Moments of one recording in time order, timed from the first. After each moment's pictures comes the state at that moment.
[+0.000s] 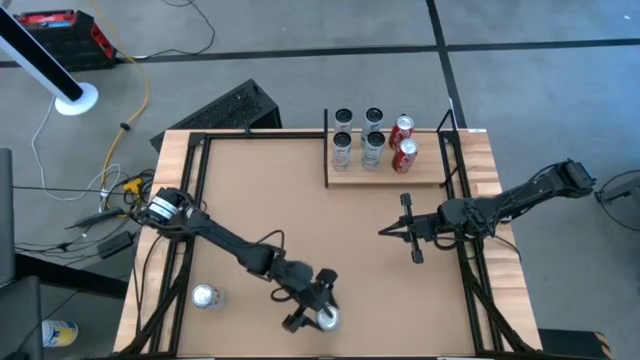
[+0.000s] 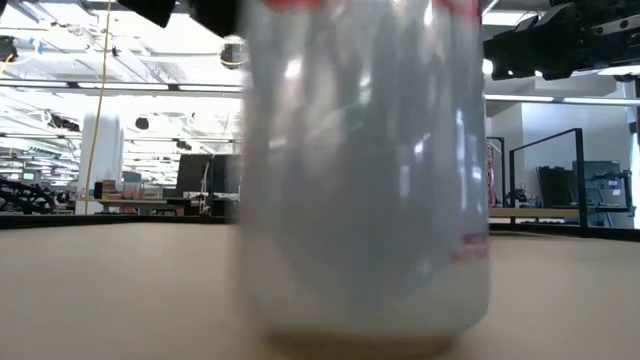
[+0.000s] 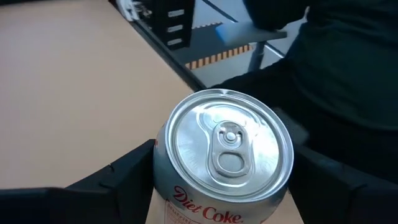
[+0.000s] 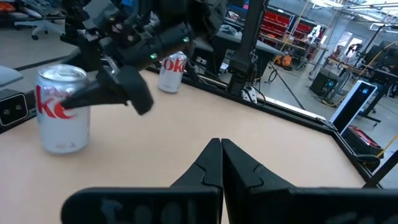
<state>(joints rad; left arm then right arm) -0.41 1.92 1.13 0.38 0.26 -0.04 0.27 0.79 0.25 0.45 0.13 -0.27</state>
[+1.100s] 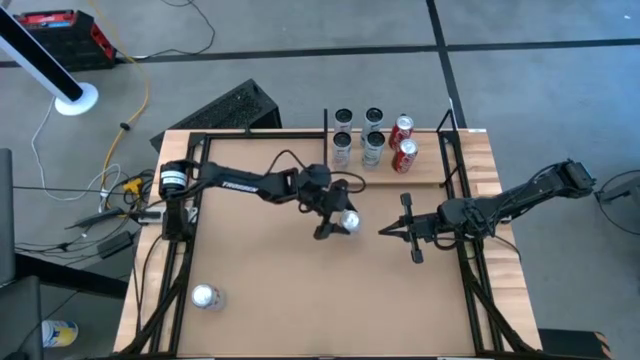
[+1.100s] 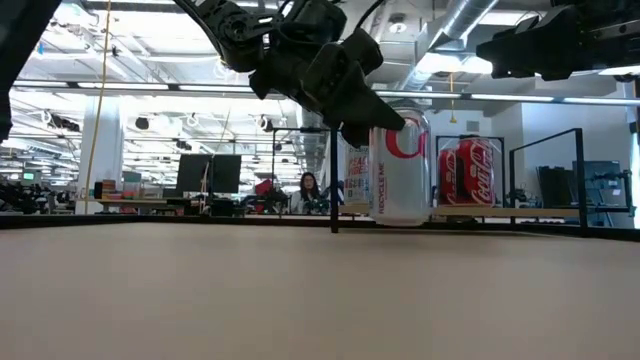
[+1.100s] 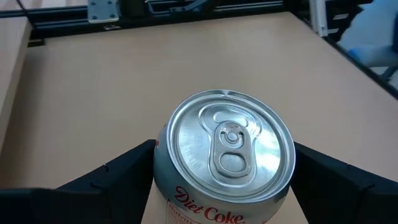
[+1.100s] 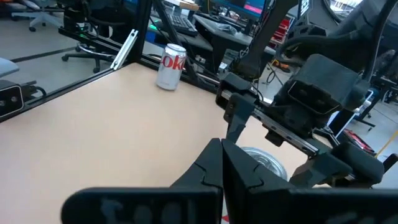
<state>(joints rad) 0.16 1.91 1.23 0.23 0.45 0.15 0.26 0.78 0.25 0.44 0.13 -0.31</state>
